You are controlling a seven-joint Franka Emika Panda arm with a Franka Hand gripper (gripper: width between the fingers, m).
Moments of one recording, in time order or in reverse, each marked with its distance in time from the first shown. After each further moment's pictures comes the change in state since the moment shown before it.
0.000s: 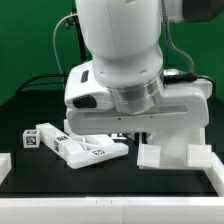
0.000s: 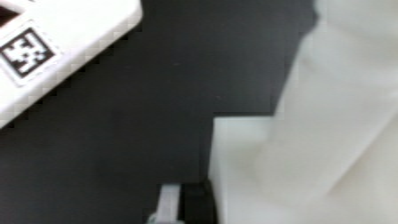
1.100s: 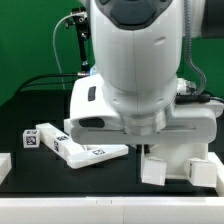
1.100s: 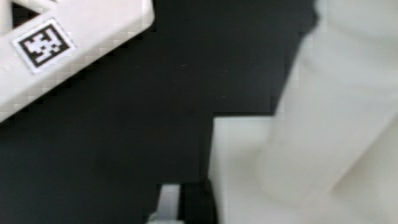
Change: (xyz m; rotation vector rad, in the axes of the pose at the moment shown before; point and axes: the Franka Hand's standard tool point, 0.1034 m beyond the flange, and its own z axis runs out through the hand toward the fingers) arm 0.018 -0.004 0.001 -0.039 -0.112 0.072
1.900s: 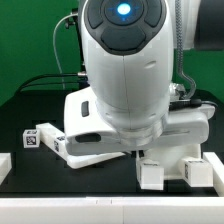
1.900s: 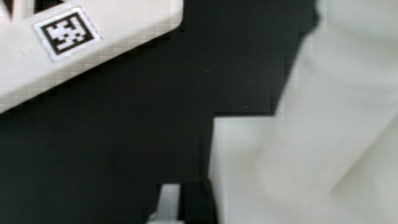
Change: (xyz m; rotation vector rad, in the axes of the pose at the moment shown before) arm 0.003 0.007 0.008 -0.013 -0.055 -0.103
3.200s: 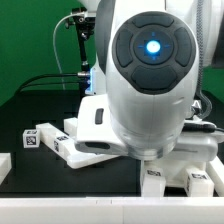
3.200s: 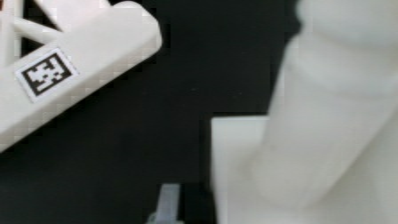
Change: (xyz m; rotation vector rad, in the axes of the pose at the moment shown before) arm 0.003 -0.011 0.012 -0.044 -0.093 0.149
